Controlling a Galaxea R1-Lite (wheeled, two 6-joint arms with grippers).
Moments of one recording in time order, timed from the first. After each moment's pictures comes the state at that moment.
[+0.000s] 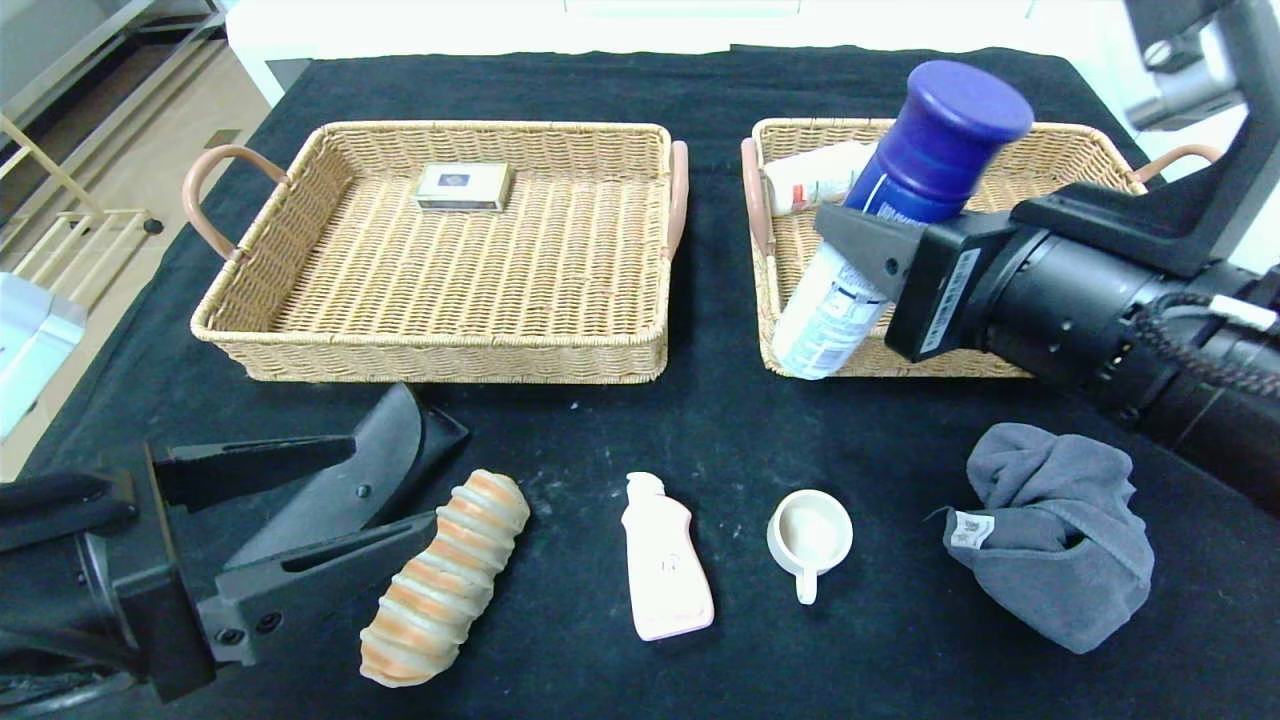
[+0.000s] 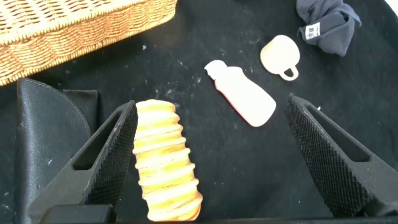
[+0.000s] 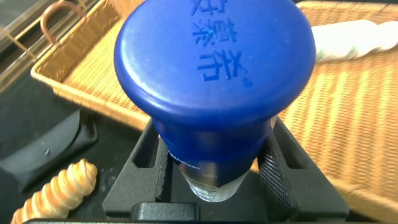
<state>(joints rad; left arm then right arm) -0.32 1.06 -0.64 -0.21 -0.39 0.03 0.80 1.51 -1.03 -0.64 -0.28 -0.01</state>
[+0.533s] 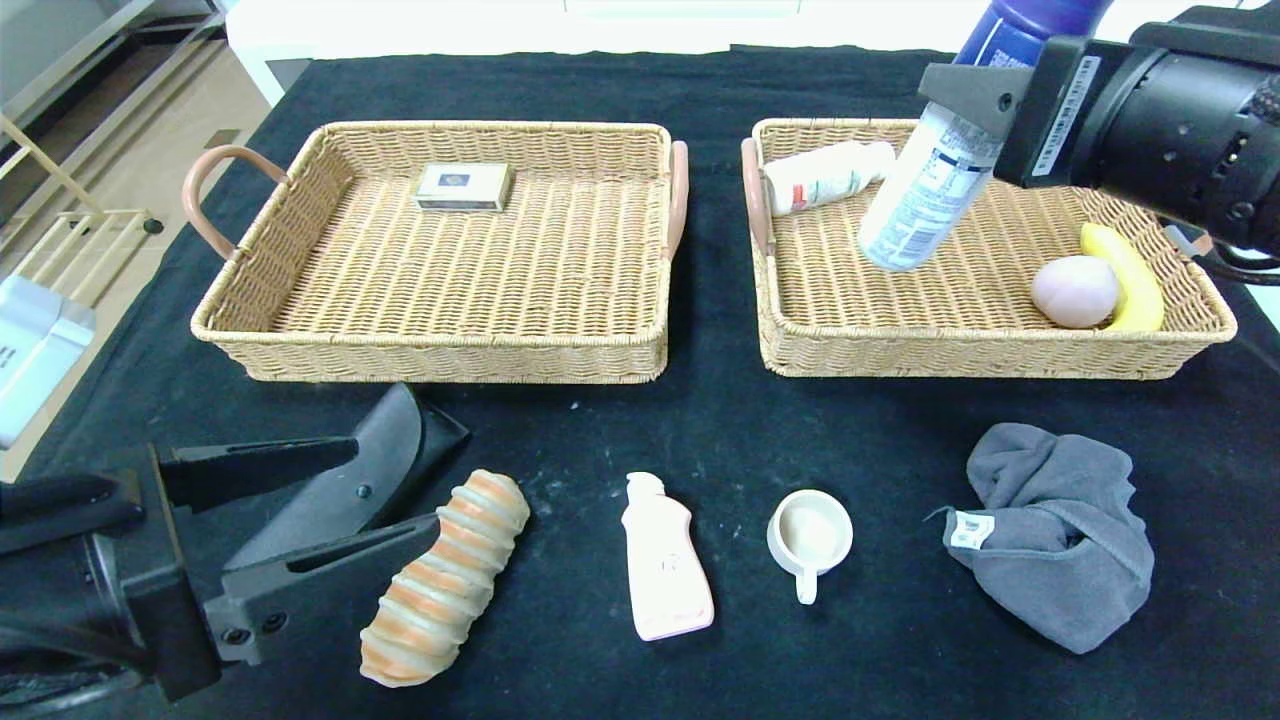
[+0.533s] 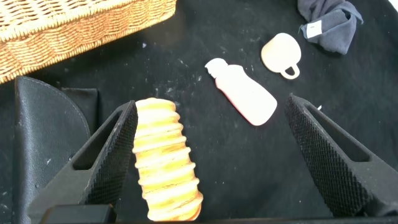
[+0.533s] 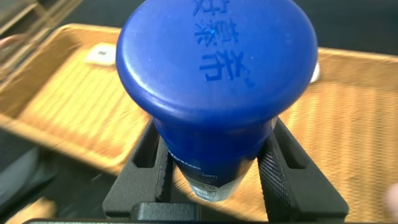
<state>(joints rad) -0.32 1.06 -0.64 -0.21 -0.39 0.03 0.60 1.51 -1.31 -0.38 -0.21 -0.01</state>
